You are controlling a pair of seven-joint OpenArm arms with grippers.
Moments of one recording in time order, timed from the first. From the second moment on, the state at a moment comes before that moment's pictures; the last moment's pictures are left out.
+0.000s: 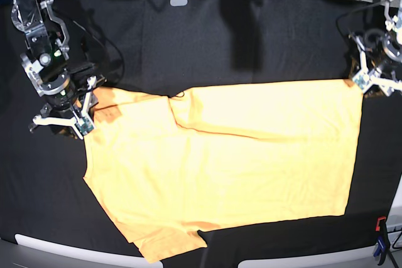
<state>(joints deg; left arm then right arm) 19.9 -36.6 -2.8 89.6 14.5 -23.9 12.0 -9.0 38.4 -8.9 103.7 -2.5 5.1 -37.1</state>
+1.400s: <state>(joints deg) 12.3 -41.0 9.6 81.6 19.3 -17.6 13.5 -20.3 44.4 -8.9 108.6 -8.8 9.3 -42.3</state>
